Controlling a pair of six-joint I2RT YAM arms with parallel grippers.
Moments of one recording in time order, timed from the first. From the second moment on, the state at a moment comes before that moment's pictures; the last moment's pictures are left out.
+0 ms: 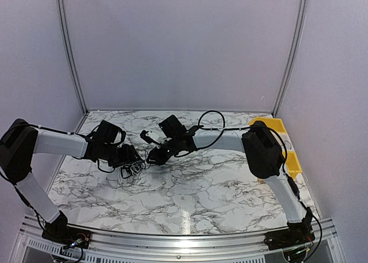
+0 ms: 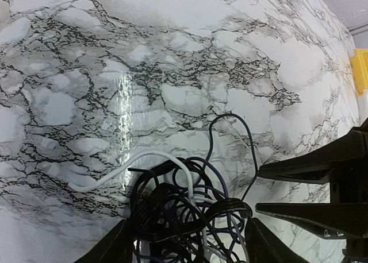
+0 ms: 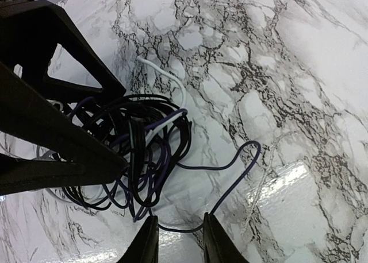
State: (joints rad) left arm -0.48 1.62 0.81 -0.08 0.15 -0.61; right arm 0.88 2.44 1.95 -0.32 -0.39 0.00
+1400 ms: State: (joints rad) left arm -0.48 1.63 0.81 -0.08 0.18 -0.60; right arm 0.89 2.46 2.00 -0.32 -0.39 0.08
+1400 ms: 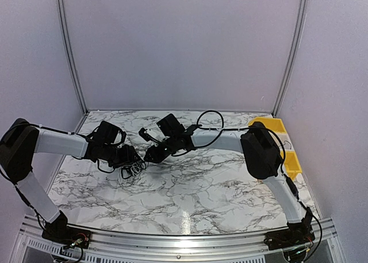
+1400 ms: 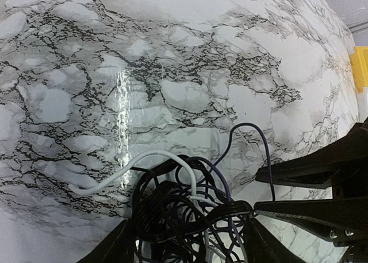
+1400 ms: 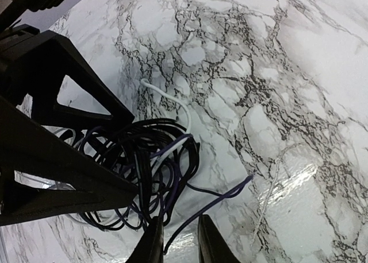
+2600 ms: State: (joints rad) left arm -0.47 1.73 0.81 0.07 0.14 -0.69; right arm 0.81 2.09 2.15 -0.40 -0.88 -0.15
